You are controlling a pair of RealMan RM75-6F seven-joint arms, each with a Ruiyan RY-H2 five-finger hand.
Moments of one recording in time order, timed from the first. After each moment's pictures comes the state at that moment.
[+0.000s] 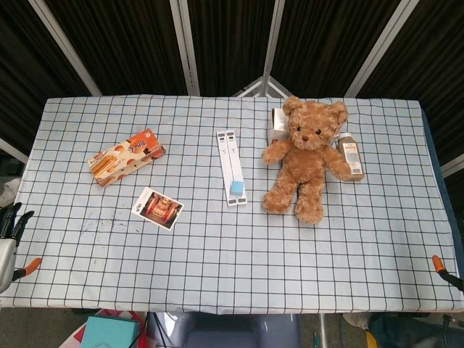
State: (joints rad) left arm -0.04 -1.10 -0.04 -1.72 1.44 1.52 0.29; right arm -0.02 -1.16 0.11 -1.35 -1.48 1.59 0.20
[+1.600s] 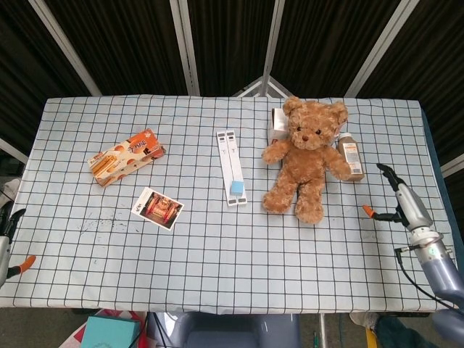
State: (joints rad) left arm -0.04 -1.10 -0.06 -1.72 1.38 1.51 0.29; right arm 0.43 -1.12 0.24 -1.43 -1.24 0.87 0.65
